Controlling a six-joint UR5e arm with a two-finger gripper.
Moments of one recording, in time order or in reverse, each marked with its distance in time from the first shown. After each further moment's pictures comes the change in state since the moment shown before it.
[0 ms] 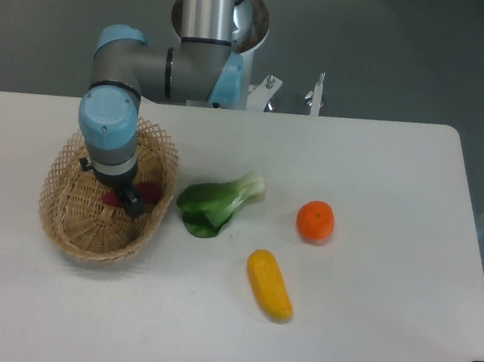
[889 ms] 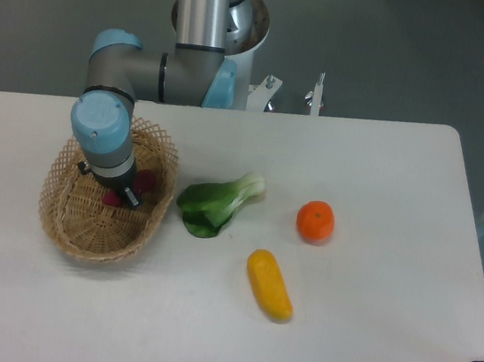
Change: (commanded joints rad) arm -0.002 0.006 0.032 -0.011 0.006 -0.038
